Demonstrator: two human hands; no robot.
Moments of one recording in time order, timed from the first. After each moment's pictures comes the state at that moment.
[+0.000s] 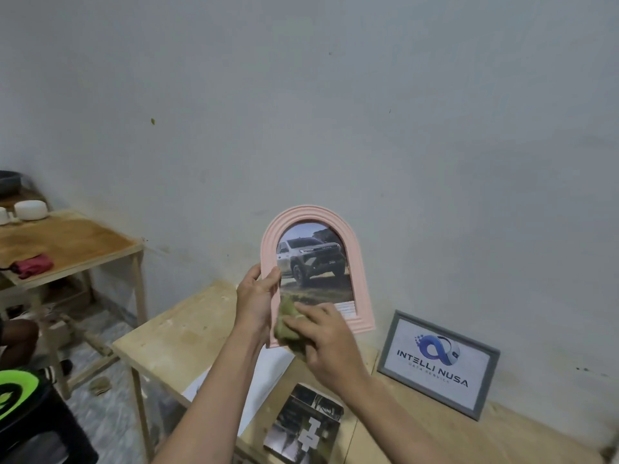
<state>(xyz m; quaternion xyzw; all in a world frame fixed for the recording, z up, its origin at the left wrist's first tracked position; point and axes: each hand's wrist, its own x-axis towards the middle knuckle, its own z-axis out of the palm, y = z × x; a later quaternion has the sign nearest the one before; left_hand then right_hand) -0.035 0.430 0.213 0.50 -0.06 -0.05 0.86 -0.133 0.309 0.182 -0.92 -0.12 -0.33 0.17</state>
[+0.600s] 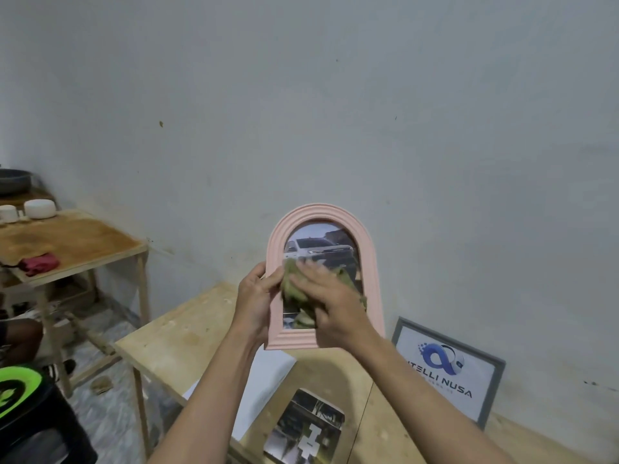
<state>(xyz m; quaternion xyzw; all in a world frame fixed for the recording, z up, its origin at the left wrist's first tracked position) -0.038 0.437 0.225 0.45 -0.11 -0.09 0.88 -0.104 0.296 0.235 -0.93 -0.18 -0.27 0.19</state>
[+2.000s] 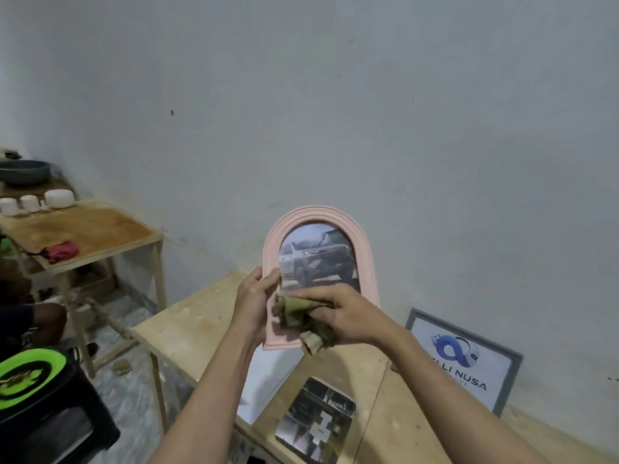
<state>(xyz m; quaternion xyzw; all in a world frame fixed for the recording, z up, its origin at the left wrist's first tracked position) -0.032 0.454 0.203 0.46 -0.06 -0.11 0.88 -0.116 0.299 0.249 -0.91 -0.18 -0.03 0.38</state>
